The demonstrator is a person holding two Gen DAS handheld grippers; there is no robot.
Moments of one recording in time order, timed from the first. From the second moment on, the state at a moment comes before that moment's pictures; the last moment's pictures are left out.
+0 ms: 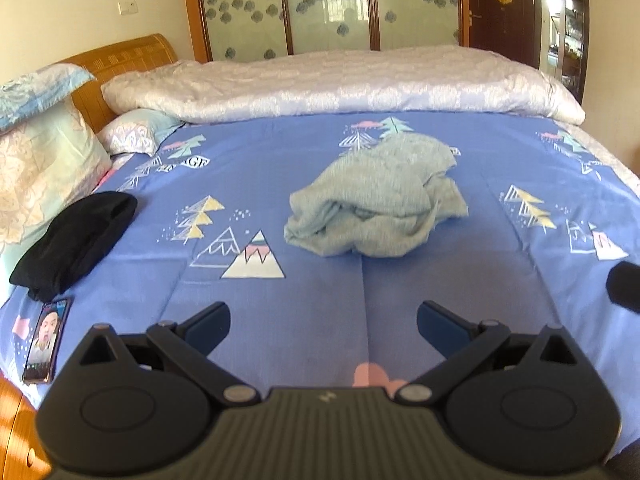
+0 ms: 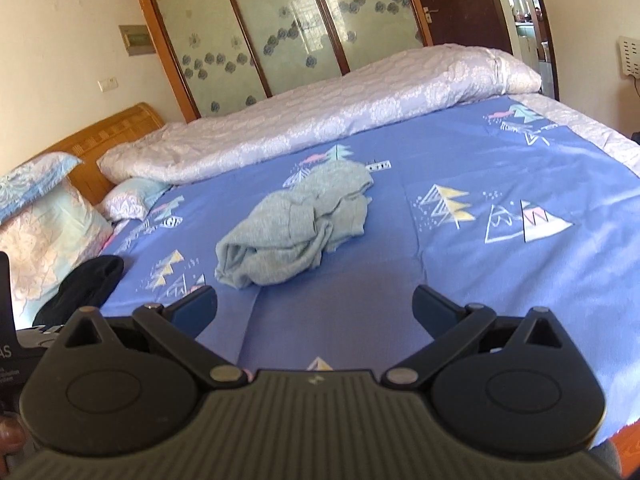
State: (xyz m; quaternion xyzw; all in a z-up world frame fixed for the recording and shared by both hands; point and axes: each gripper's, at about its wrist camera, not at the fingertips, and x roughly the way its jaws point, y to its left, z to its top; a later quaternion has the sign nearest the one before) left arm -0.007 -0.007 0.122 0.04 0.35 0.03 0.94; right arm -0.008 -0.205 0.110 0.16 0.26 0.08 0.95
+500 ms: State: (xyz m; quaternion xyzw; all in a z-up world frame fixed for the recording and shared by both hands) left arm -0.012 -0.010 0.122 0.05 0.34 0.03 0.94; right arm -0.006 -0.211 0.107 0.16 0.26 0.06 0.95
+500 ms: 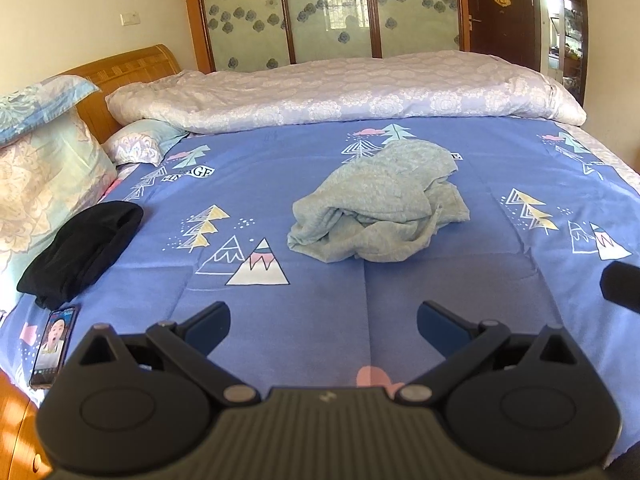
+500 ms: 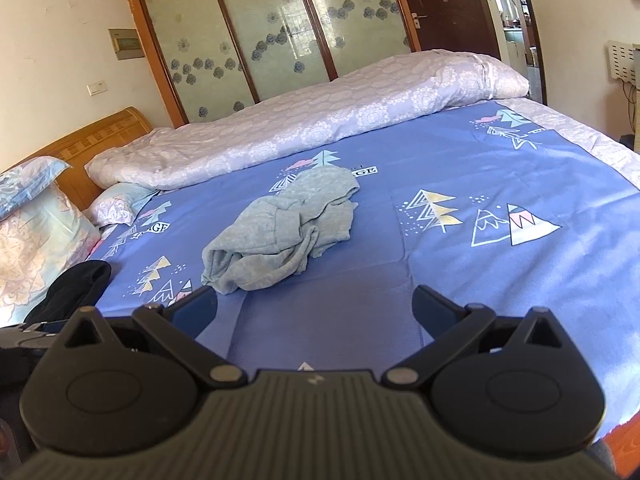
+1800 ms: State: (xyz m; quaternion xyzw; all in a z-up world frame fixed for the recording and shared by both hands) left arm 0.035 0.018 0.101 0.07 0.33 0.03 0.94; right arm 0.019 -0.189 0.088 0.12 0.30 0.10 0.94
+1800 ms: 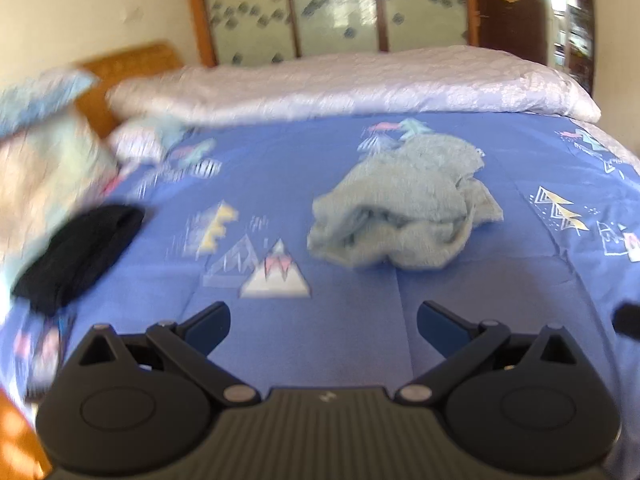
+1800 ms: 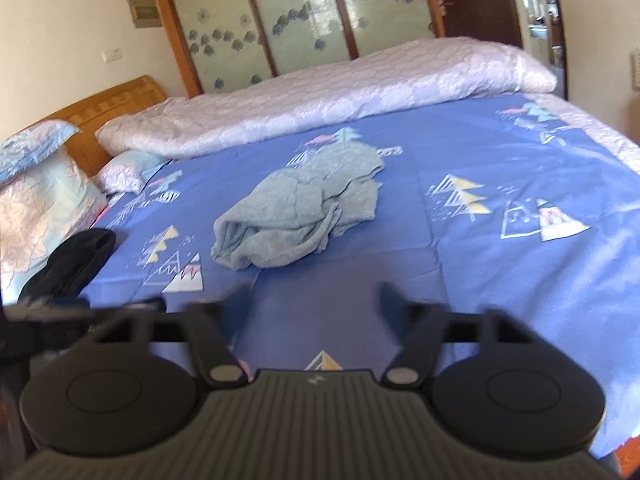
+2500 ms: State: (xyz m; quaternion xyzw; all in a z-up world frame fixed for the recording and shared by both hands) left arm 0.211 0.027 0.106 0.00 0.36 -0.08 0.93; right arm 0.067 -0.231 0.018 0.18 0.39 0.06 0.90
